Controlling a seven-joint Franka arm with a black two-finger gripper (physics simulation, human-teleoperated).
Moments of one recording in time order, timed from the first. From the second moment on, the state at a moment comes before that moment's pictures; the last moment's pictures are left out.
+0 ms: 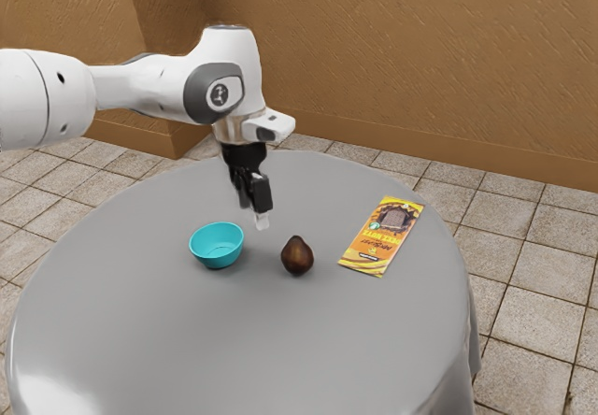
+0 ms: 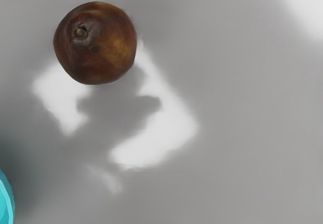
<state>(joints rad) 0.00 0.31 -0.13 -1.65 -0.05 1.81 0.51</state>
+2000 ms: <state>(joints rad) 0.02 0.67 -0.11 -1.57 -0.31 2.19 0.09</state>
